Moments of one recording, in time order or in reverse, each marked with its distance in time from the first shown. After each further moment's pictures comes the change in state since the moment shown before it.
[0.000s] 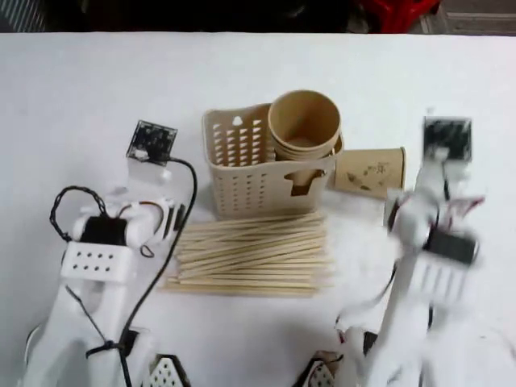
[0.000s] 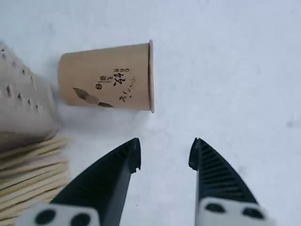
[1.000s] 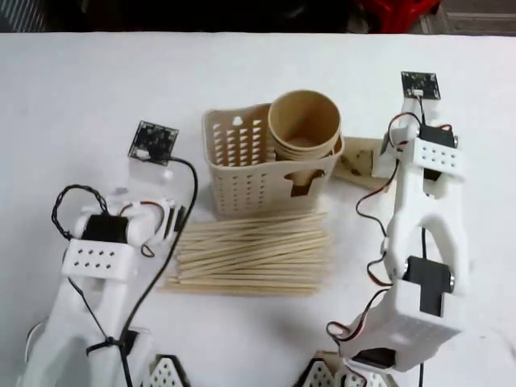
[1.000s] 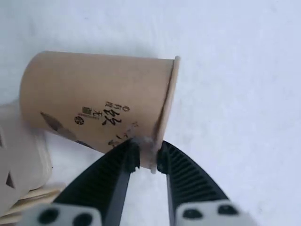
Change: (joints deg) left arm 0.0 1.2 0.0 -0.2 0.0; right arm -4.3 51.0 -30.4 -4.5 1.4
